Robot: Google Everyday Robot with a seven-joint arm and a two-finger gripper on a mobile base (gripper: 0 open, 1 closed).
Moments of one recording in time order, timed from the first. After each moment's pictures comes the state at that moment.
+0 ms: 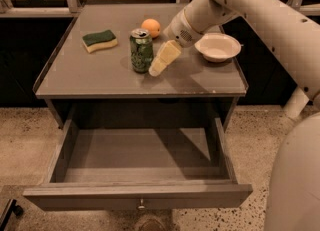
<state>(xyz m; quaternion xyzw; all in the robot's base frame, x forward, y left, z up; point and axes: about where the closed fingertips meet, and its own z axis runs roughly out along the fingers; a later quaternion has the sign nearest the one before) 0.683 -0.017 0.880 -0.58 0.73 0.18 0.31</state>
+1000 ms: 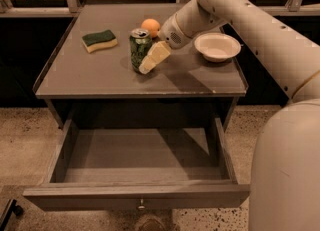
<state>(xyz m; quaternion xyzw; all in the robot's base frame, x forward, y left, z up) 0.715 0.007 0.862 -0.55 0.74 0.21 0.33</state>
